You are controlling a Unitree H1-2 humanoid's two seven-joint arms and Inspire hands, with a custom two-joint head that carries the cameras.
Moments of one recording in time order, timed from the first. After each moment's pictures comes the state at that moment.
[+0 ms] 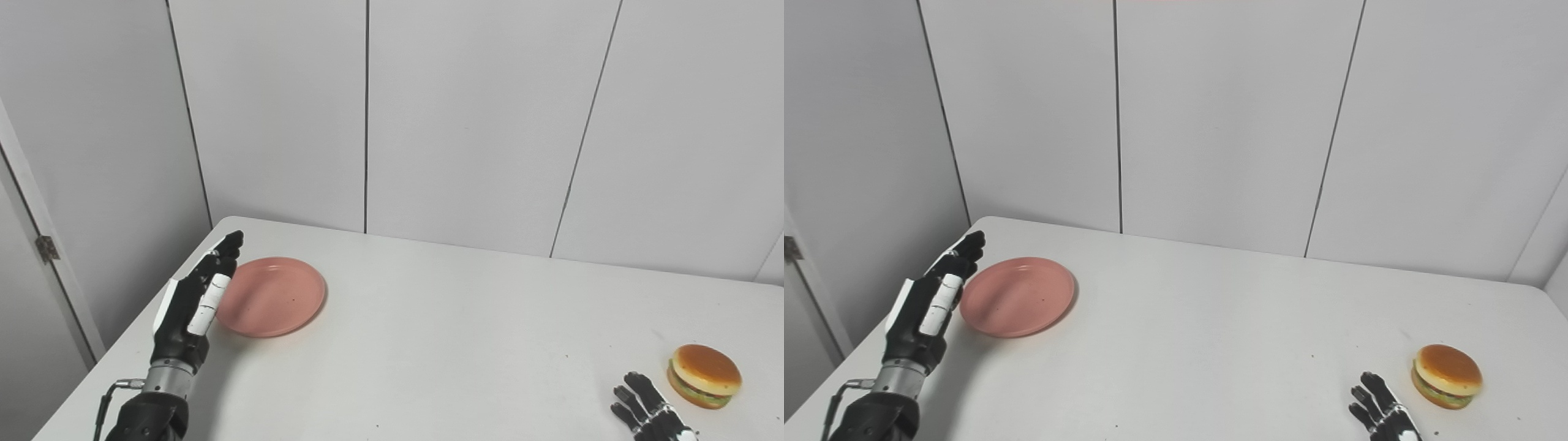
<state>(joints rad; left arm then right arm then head) -0.13 0.28 0.31 -0.09 -0.16 0.01 -0.03 0.01 -0.11 -0.05 0.06 0.24 -0.25 0.22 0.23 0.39</state>
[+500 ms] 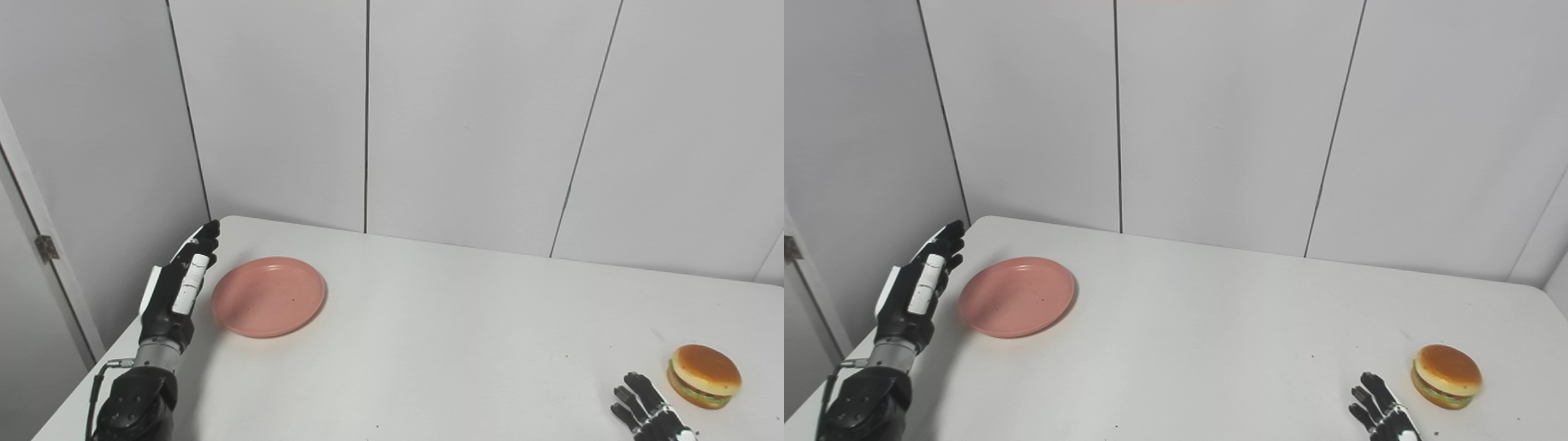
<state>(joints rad) -0.21 0.33 0.35 0.14 -0.21 -0.08 -0.04 0.01 -0.10 -0.05 0.06 0.24 -0.25 0.22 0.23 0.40</state>
